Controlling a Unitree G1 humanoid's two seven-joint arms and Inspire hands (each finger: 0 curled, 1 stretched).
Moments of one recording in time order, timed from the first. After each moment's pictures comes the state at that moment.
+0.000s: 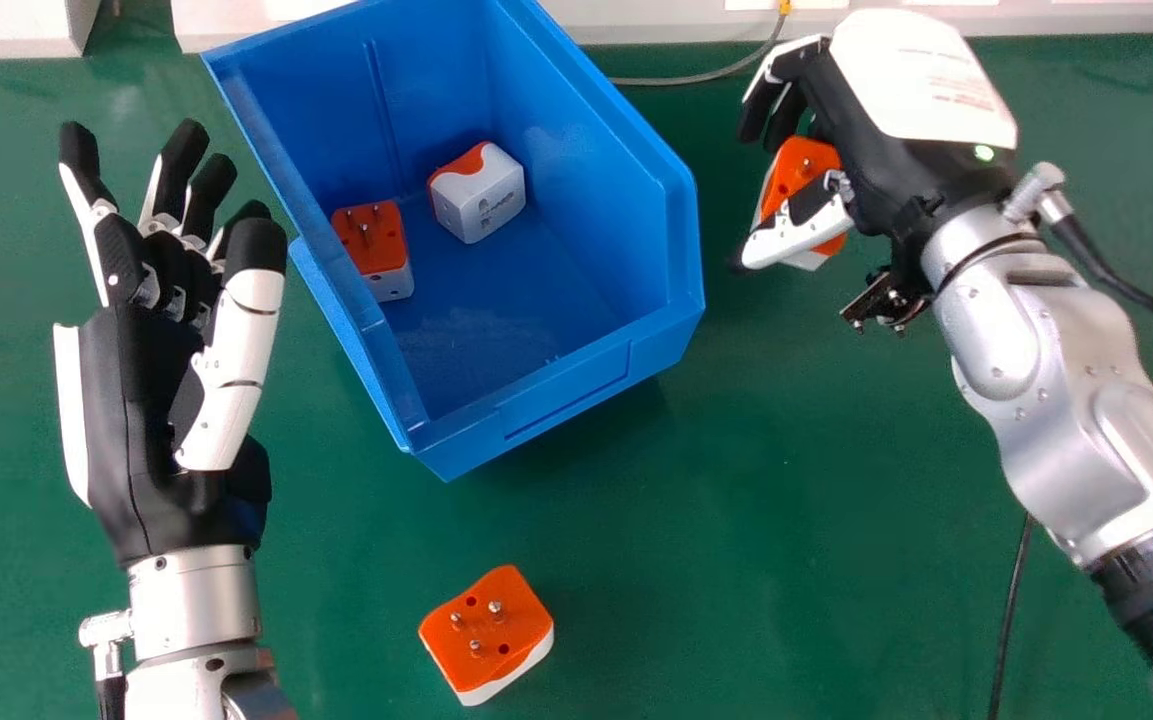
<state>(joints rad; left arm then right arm) 0.07 -0.05 0.17 0.01 -0.21 -0.55 -0.08 -0.63 -0.44 0.34 0.25 -0.72 0.11 -0.05</state>
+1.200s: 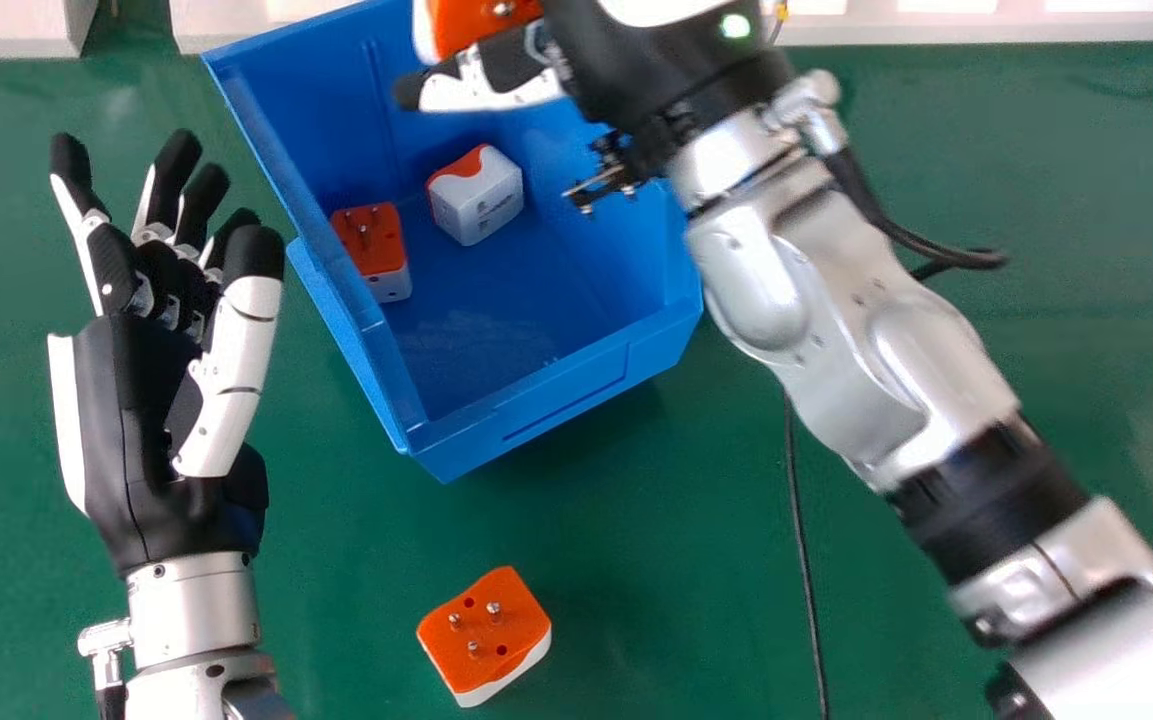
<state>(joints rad) 0.09 -0.06 0.16 0.01 -0.20 -0.55 -0.05 -0.92 -0.12 0.45 0.54 -0.87 -0.23 -0.39</state>
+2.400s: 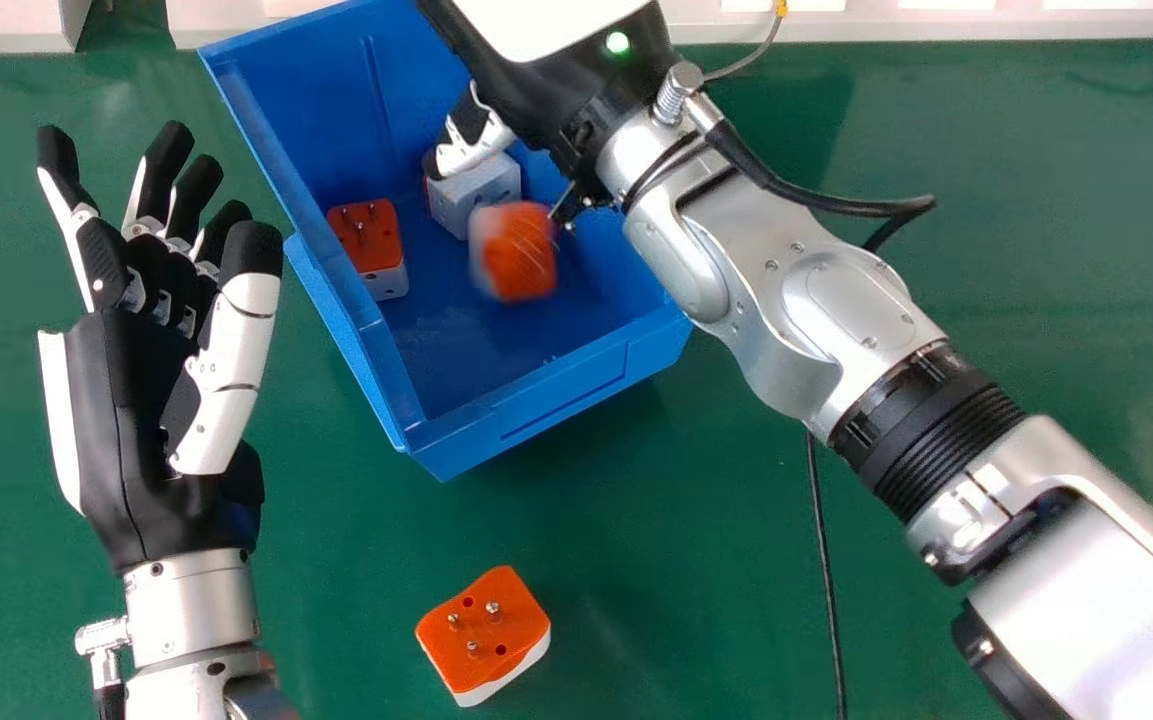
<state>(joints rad) 0.08 -0.06 0.16 0.01 -0.19 -0.57 -0.03 -1.04 -0.11 0.57 0.65 -0.96 -0.06 -0.35</state>
